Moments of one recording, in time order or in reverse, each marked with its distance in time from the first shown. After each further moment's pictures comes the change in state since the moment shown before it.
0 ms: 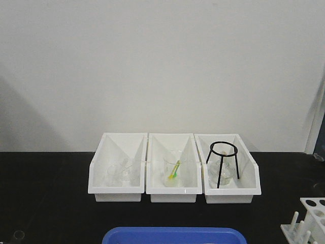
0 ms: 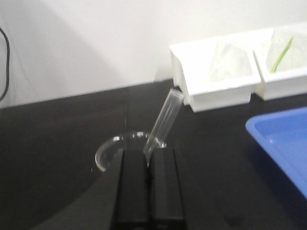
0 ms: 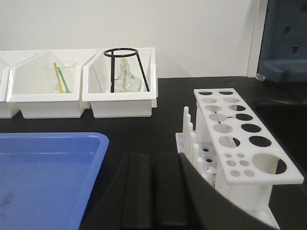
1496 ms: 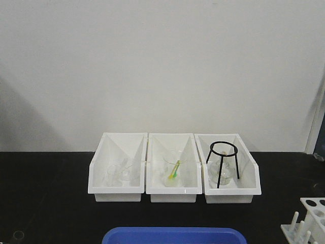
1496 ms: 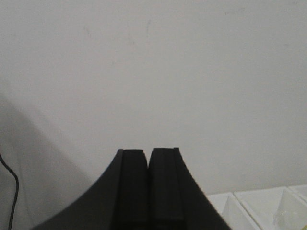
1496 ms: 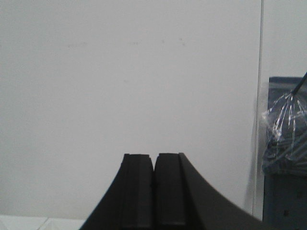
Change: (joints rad) left arm 0.000 0.733 -0.867 0.011 -0.114 -0.071; right arm 0.000 0.611 -0.740 -0.045 -0.246 -0.013
